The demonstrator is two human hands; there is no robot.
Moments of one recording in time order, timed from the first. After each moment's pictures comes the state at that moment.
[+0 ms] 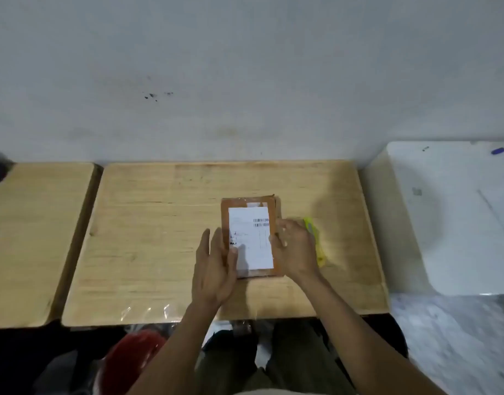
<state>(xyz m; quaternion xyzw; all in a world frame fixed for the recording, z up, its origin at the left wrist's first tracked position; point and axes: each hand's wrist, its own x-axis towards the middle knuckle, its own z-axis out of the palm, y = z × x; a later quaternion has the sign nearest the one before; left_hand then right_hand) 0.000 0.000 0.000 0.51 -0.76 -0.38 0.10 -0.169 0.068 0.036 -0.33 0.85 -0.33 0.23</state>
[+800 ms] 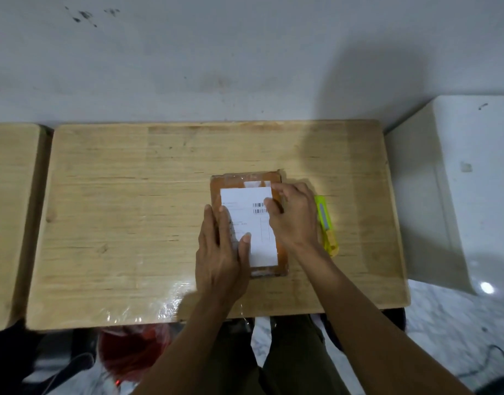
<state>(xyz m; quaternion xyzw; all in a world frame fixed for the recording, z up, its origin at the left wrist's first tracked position) -0.033 0.001 -0.059 0.48 -0.83 -0.27 0.11 -0.199 0.012 -0.029 -0.32 0.88 -0.30 0.20</state>
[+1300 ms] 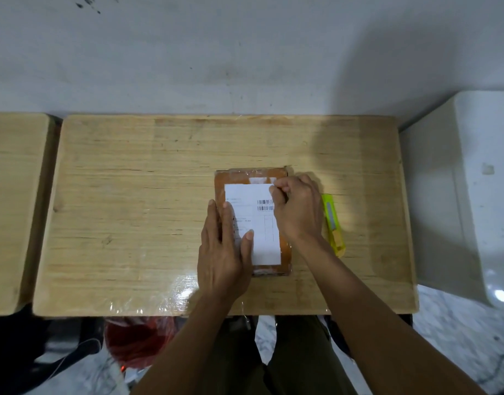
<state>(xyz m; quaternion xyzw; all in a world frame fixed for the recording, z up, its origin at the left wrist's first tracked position) -0.035 0.002 -0.056 0.50 -0.81 -0.28 0.10 -0.205 0.001 -0.032 -0.33 0.88 -0.29 0.18</state>
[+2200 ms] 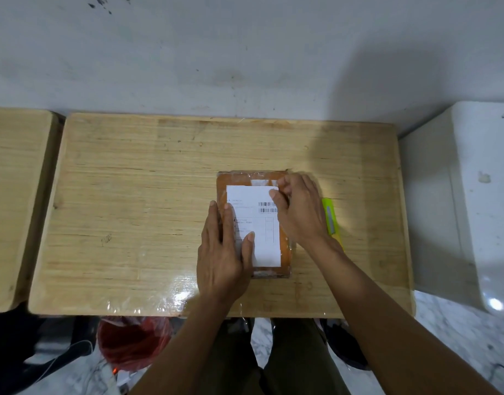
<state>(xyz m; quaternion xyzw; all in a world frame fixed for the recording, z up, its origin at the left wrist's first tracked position) -0.033 0.001 -0.056 0.51 -0.81 -0.28 0.09 -0.218 0.006 -0.036 -0.41 0.84 -0.30 0.22</state>
